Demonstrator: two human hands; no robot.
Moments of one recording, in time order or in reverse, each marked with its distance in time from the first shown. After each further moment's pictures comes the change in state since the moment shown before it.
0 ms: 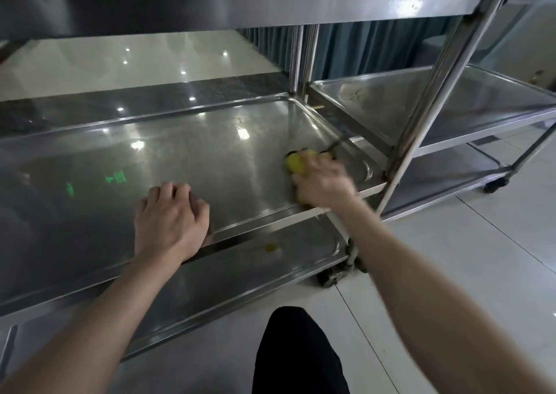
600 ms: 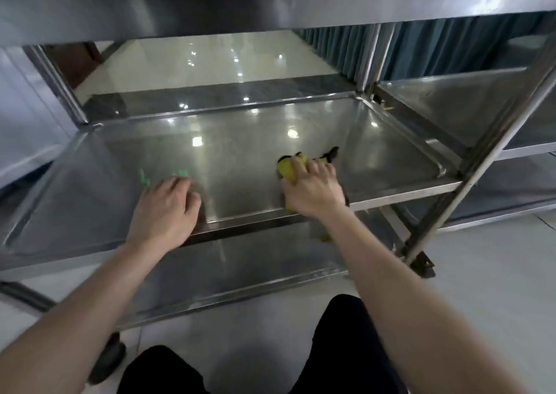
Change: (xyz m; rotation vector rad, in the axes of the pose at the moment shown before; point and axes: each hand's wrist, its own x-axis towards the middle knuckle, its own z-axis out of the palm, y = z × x) left_hand -0.047 -0.133 -0.066 -0.054 -0.011 -0.036; right_hand -0.035 -0.150 0.032 0.109 -0.047 -0.134
